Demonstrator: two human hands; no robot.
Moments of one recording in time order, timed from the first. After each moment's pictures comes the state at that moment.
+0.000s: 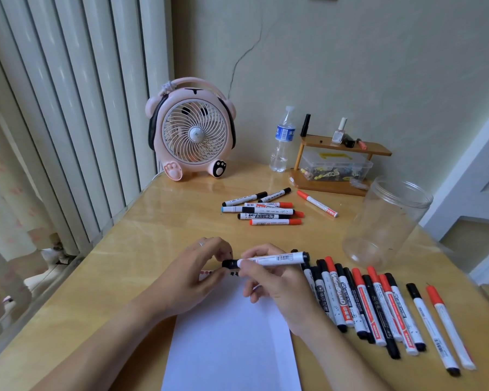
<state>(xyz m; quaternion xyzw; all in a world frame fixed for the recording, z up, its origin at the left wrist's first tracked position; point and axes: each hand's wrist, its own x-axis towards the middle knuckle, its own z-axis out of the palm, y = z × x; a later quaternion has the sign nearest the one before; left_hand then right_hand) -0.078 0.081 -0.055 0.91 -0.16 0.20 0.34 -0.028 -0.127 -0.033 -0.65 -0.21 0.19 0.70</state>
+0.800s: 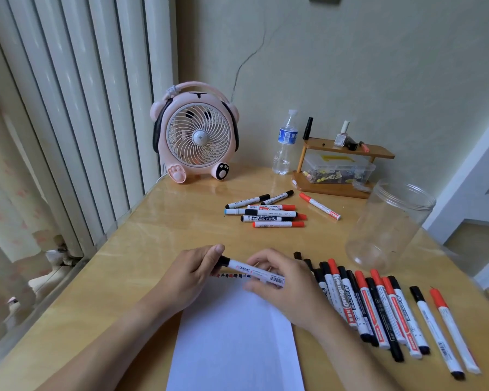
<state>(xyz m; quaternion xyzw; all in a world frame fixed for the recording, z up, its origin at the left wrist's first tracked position) -0.076 0.079 -0.057 0.86 -0.05 0.17 0.48 -0.021 -0.144 -0.030 -0.82 -0.32 0.08 0.47</state>
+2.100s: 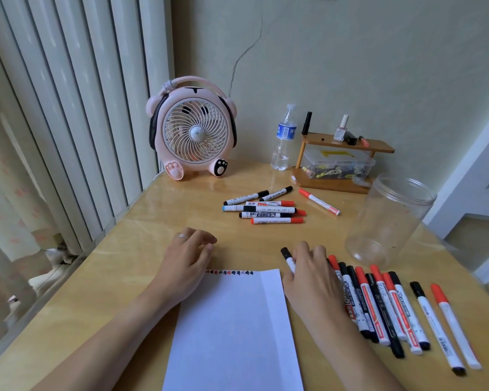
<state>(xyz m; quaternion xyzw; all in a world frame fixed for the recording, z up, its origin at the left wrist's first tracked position) -0.055 0.093 -0.080 0.90 0.05 0.23 0.37 -0.017 -0.151 -0.031 -0.98 -0.12 -0.08 0.12</state>
